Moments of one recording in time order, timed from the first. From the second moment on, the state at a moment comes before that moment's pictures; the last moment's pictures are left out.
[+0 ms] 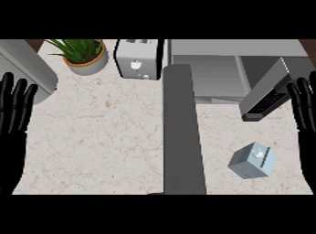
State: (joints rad) left arm 0.01 0.13 -0.02 -2.10 0.02 0.03 -0.02; right arm 0.00 -0.09 0.02 -2.10 0.00 -0.01 0.00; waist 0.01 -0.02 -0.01
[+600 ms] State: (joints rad) left arm -0.01 0.13 0.07 -1.98 0.14 -0.01 -0.01; right arm 0.03 -0.01 0.29 -2.25 0.40 -0.31 0.25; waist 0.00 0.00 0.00
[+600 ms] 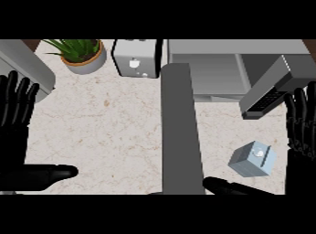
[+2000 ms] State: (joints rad) left arm 0.32 0.16 0.34 -2.20 0.42 -0.28 0.02; right arm 0.28 -0.06 0.40 -2.13 0.43 -0.62 0.18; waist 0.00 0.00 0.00
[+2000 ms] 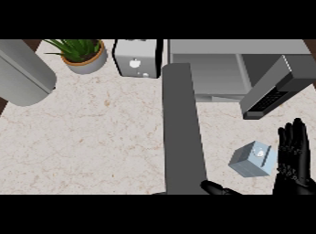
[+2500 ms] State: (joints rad) left arm 0.36 0.15 0.39 -2.21 0.46 -0.34 0.03; right arm 0.36 -0.07 0.25 -1.91 0.18 -0.63 -0.13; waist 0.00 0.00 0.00
